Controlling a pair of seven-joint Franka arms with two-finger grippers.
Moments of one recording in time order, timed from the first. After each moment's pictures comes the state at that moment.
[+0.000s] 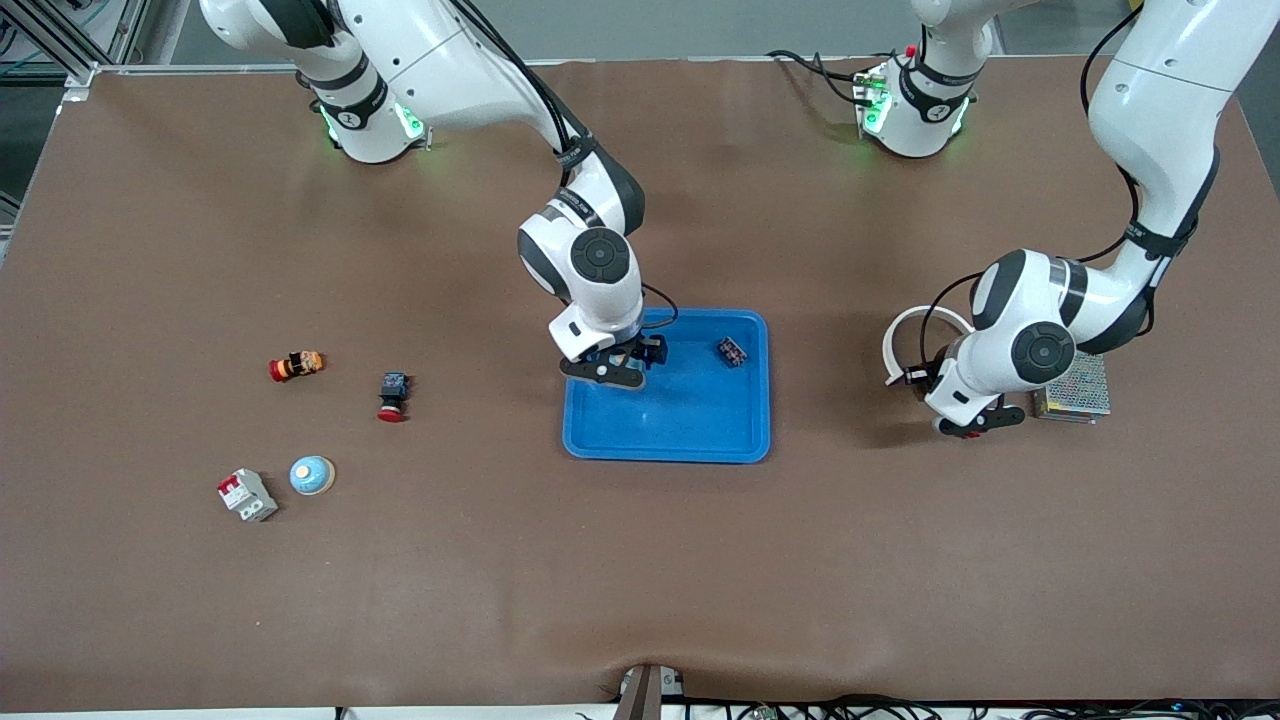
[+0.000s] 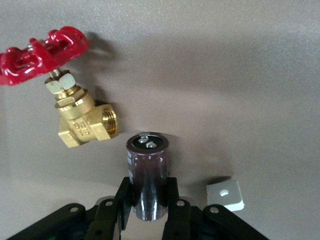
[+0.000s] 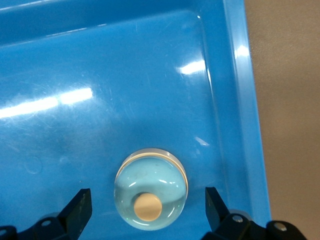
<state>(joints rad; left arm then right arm) 0.34 0.53 -0.47 -2.05 0.32 2.26 -0.48 0.79 0.72 -0.02 -1.62 0.02 2.37 0.97</state>
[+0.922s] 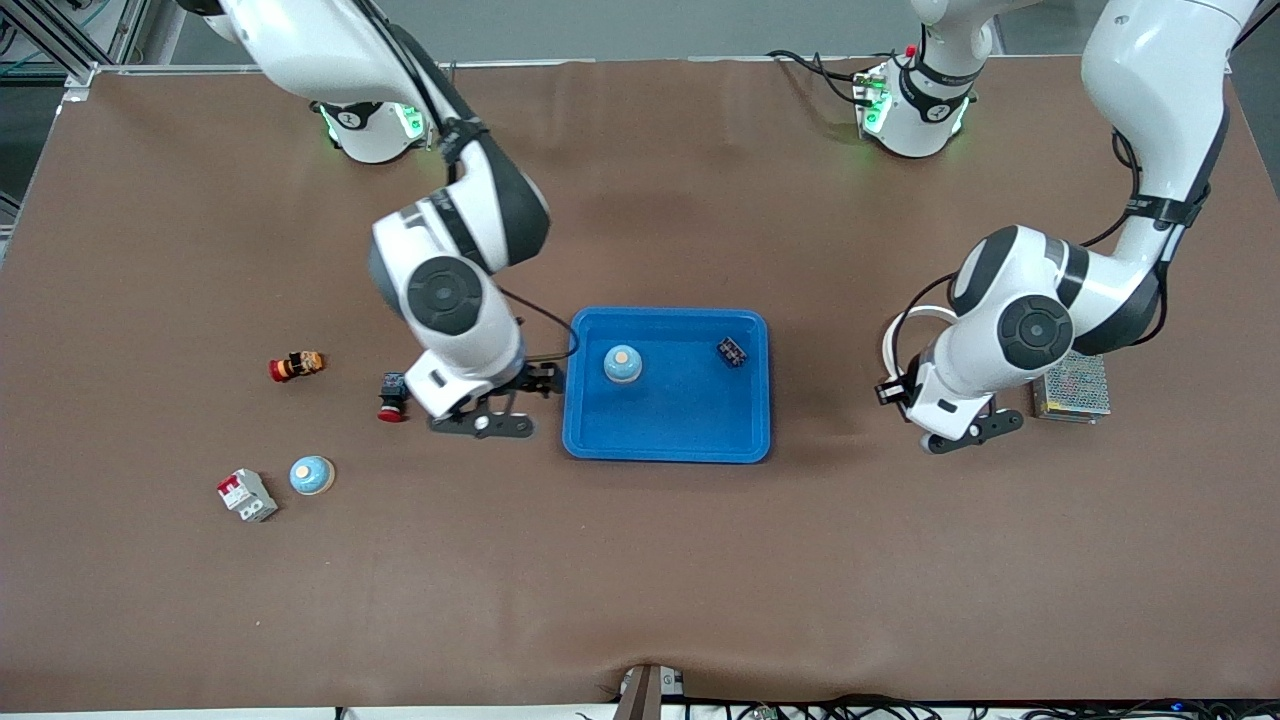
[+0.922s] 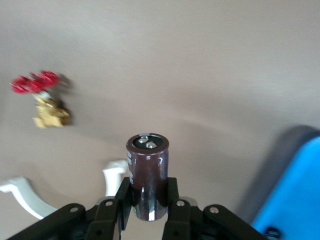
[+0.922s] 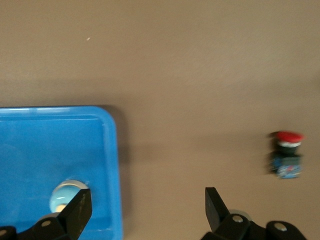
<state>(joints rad) 0.28 0.48 -0.62 -1.82 0.25 2.10 -0.79 0.51 0.55 -0.04 -1.41 0.02 1.89 0.49</state>
